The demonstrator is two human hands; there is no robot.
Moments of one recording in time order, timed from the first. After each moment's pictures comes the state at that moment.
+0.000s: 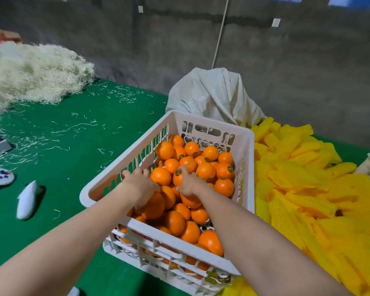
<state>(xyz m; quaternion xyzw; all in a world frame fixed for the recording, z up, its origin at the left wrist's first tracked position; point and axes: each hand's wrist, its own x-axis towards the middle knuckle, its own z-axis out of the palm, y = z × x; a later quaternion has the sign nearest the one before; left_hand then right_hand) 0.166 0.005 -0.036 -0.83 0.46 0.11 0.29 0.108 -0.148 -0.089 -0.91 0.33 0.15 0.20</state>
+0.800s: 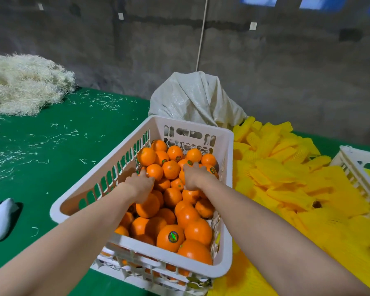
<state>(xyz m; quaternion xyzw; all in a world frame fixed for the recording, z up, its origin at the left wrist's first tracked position) 0.173 -0.044 -0.055 -0.86 0.47 0.13 0.15 0.076 -0.188 -0.047 -0.93 0.33 0.18 0.07</state>
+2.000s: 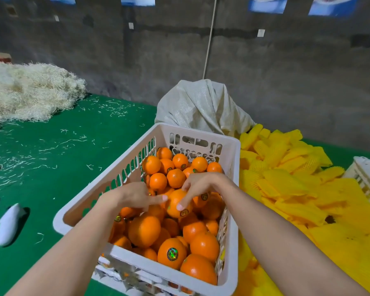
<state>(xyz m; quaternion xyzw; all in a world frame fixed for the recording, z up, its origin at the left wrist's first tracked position) 0.188 -0.026 -0.038 -0.85 0.44 0.28 -0.04 0.075 -0.205 -0.019 -0.91 0.18 0.27 0.27</state>
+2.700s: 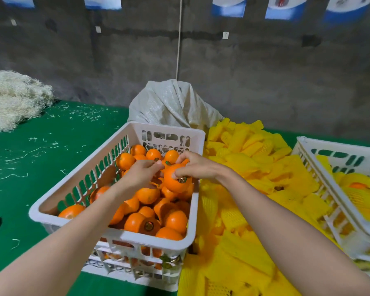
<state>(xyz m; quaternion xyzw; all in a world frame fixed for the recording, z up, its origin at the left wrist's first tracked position) 0.099 -0.054 -0.009 -0.74 0.39 0.29 -0.47 -0.033 -0.184 0.023 -0.87 0.23 -0.03 0.43</state>
